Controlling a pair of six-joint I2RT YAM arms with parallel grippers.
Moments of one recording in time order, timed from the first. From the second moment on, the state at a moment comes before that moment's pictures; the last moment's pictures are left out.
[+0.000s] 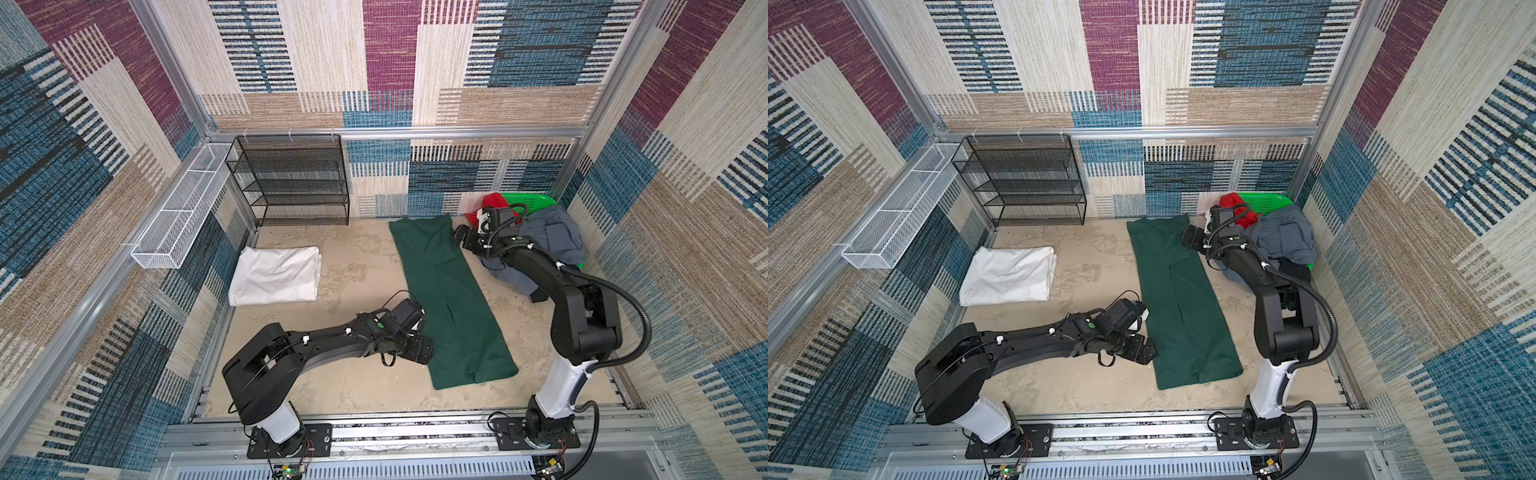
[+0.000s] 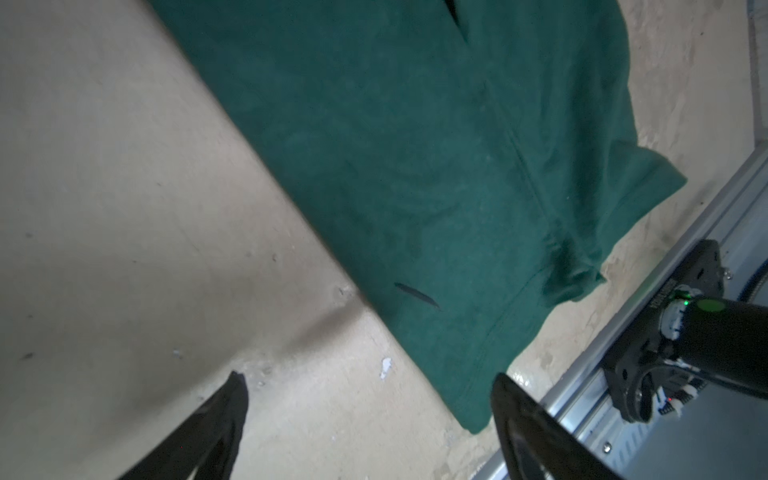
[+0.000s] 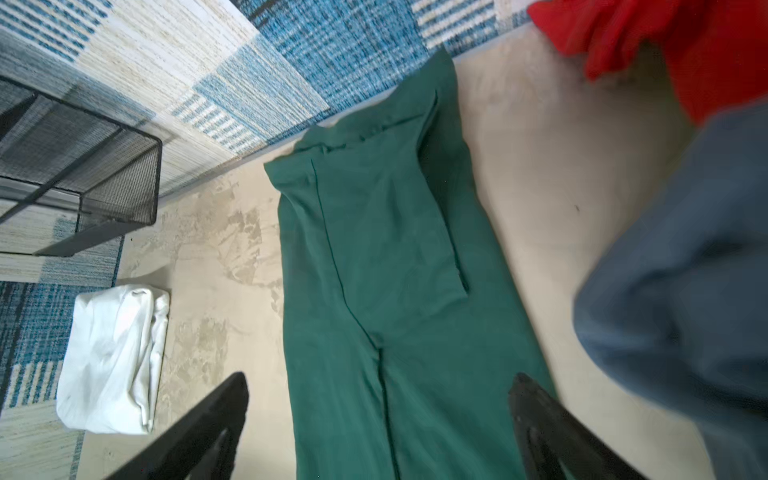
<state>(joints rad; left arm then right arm) -0.96 1.64 0.95 -0.37 0.17 -0.57 0.15 1.77 1.34 -0.29 -0.26 0.49</state>
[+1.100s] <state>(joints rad) -1.03 1.84 1.03 -0.28 0.31 -0.65 0.10 1.20 0.63 -0.33 -0.12 0.57</state>
